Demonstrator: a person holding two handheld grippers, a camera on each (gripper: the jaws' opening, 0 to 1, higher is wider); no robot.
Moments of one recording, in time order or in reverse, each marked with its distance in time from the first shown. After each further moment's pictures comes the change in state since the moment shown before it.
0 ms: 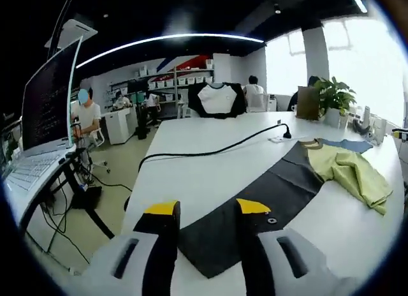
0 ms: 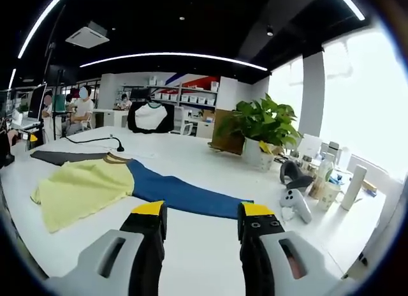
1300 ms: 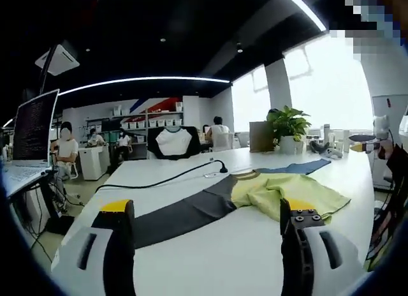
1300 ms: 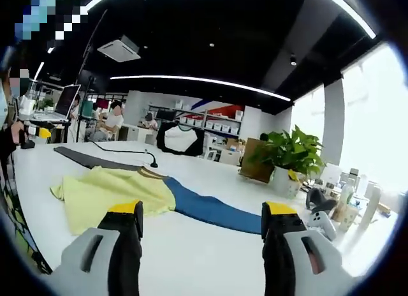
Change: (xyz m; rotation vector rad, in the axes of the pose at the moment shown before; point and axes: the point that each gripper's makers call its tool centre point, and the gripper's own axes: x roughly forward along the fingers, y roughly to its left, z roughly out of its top) left arm -0.088 -0.164 0.002 0.016 -0.220 -0.189; right arm -0.015 0.098 0.004 -0.094 -0.197 0.153
